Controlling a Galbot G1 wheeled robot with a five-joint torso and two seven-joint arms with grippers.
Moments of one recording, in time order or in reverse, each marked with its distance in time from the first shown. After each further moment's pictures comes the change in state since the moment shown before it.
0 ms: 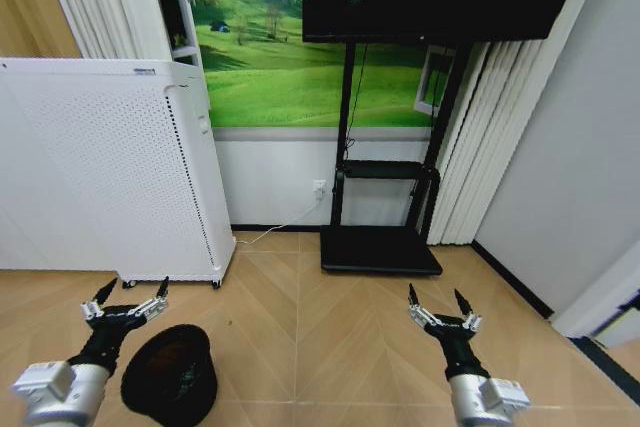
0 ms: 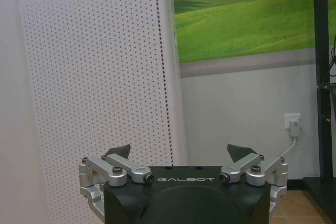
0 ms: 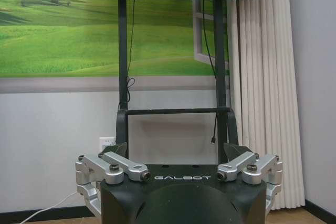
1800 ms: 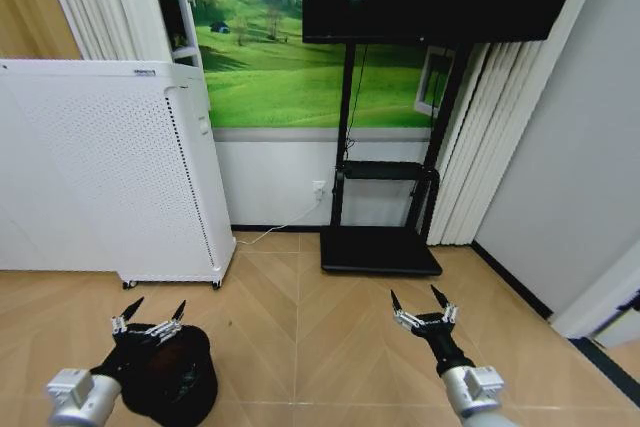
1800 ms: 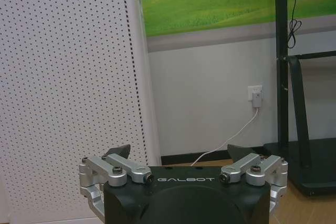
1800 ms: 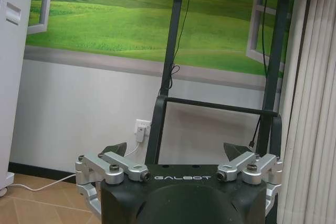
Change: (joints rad) left arm -0.026 -0.007 0.009 0.166 0.058 -0.057 0.251; right arm 0.058 -0.114 0.008 -0.111 -0.039 0.003 -0.170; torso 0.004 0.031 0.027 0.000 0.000
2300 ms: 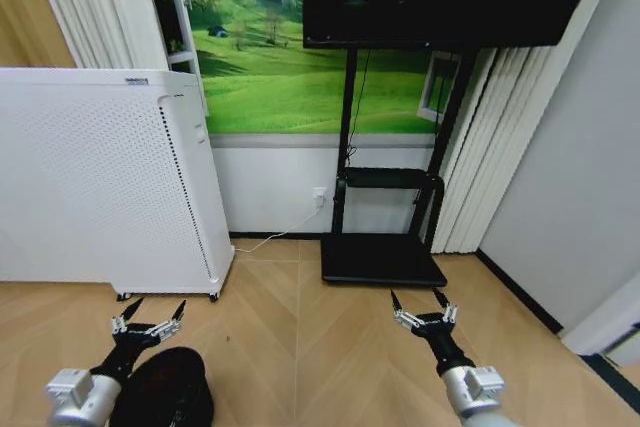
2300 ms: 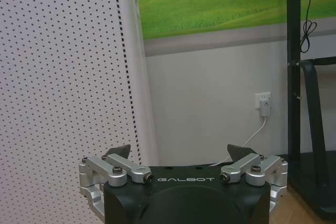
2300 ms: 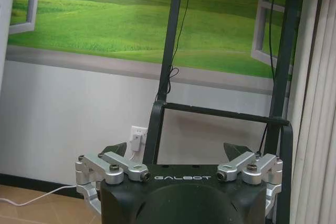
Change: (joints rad) left arm 0.000 0.000 0.000 -0.001 0.000 0.000 -0.001; right arm 0.000 0.000 0.000 0.001 0.000 0.001 0.001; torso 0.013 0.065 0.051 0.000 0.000
